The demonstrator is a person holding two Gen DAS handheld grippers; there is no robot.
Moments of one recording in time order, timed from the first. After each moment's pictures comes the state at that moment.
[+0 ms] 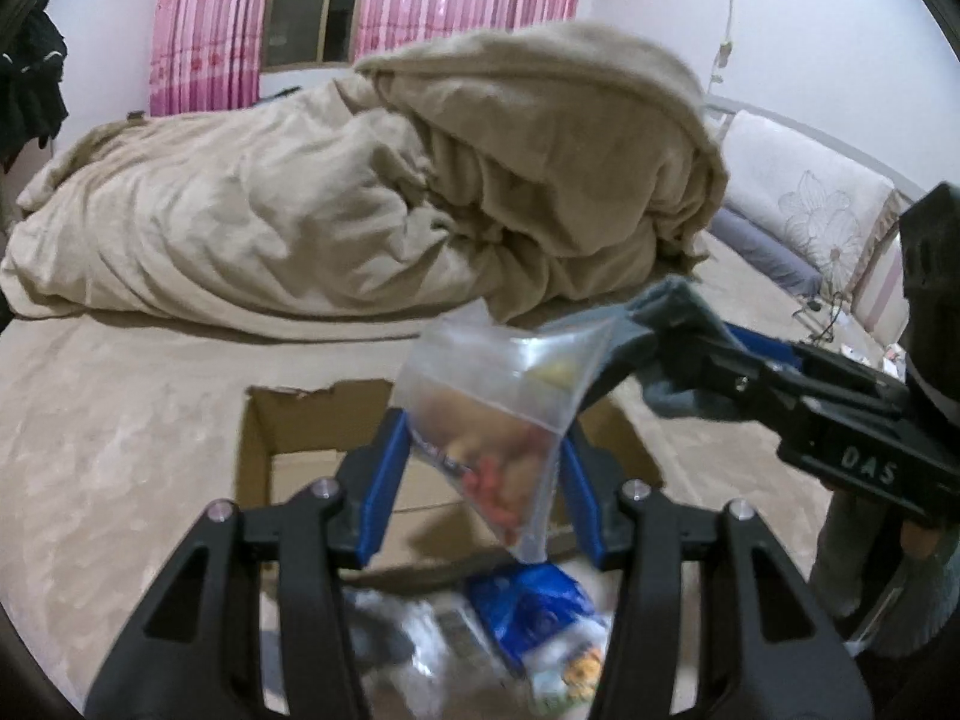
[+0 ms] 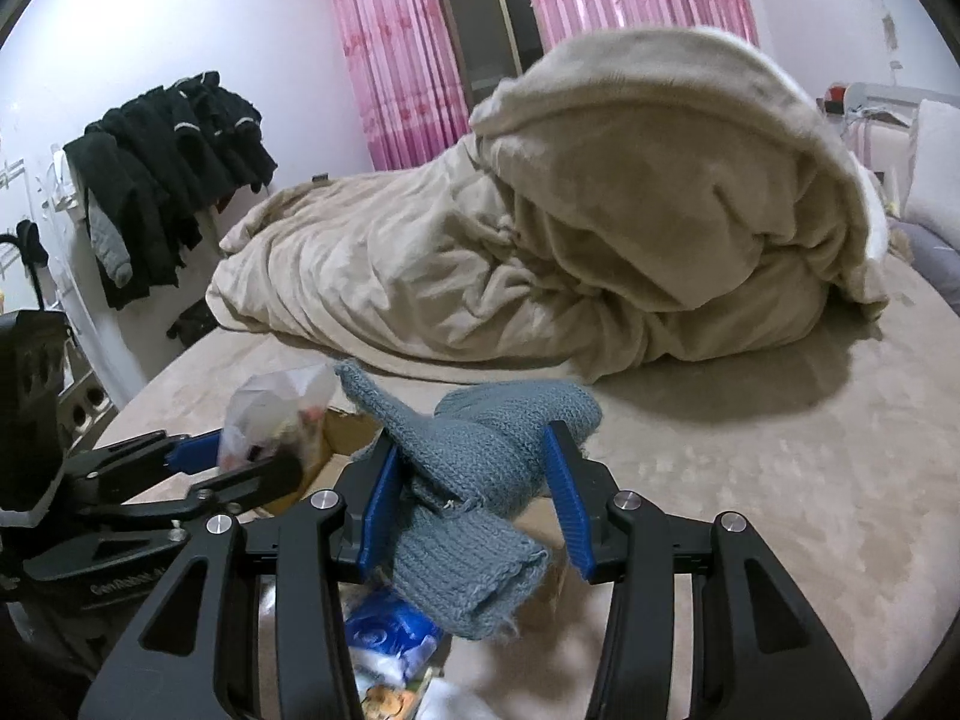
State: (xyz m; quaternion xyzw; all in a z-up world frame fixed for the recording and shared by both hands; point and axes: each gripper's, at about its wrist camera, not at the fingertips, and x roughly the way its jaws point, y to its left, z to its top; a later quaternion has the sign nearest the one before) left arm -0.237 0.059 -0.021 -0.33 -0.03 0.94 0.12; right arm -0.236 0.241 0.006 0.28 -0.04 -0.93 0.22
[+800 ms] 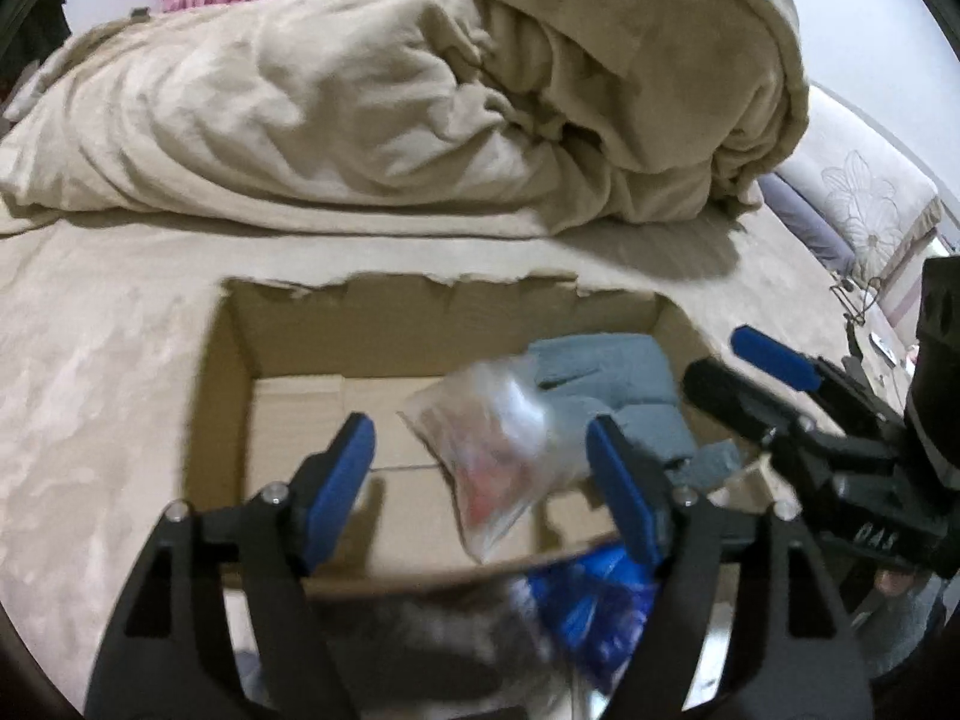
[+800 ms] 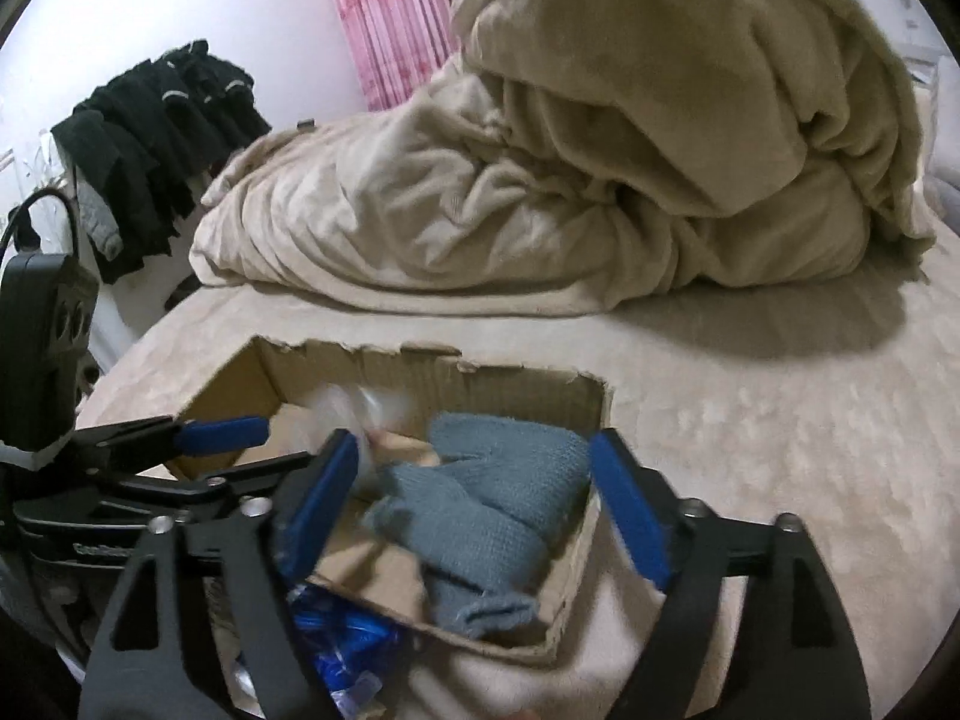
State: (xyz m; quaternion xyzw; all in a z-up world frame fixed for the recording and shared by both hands) left arm -0.272 0.039 -0.075 -0.42 -0.06 0.90 0.09; right arm -0.273 0.233 -0.069 0.32 -0.05 -0.92 0.23
